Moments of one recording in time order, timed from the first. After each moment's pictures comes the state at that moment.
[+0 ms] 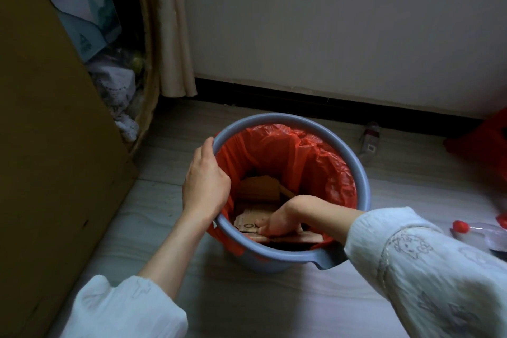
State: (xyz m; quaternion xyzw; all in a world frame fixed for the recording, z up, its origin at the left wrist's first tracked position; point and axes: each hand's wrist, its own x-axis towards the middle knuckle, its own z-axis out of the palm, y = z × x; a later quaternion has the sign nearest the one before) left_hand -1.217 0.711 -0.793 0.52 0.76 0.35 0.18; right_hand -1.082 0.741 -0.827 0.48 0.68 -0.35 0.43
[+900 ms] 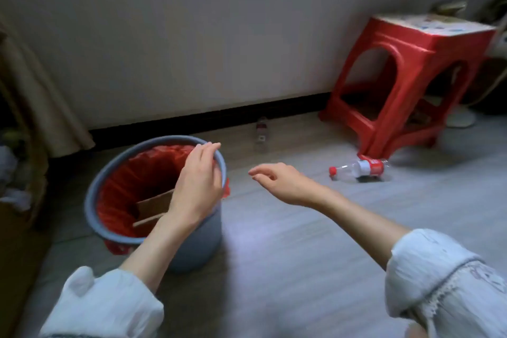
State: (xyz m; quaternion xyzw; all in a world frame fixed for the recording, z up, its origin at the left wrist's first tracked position) left_hand -1.061 0.663 -0.721 0.79 0.51 0.32 0.11; right_hand -0.885 0.627 -0.700 0.64 0.70 -0.29 -0.16
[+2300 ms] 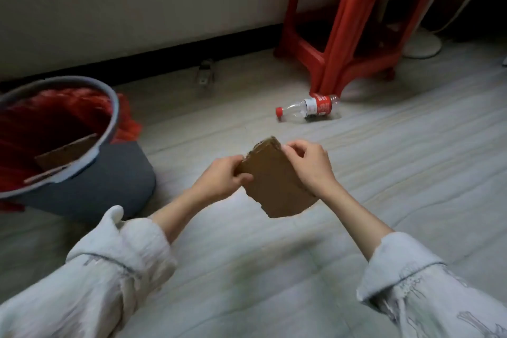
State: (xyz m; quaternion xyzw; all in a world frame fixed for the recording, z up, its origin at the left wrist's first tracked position) left_hand -0.868 0.574 -0.818 0.81 0.45 0.06 0.36; right_hand -0.694 0.508 -0.805 0.76 0.44 -0.28 -0.38
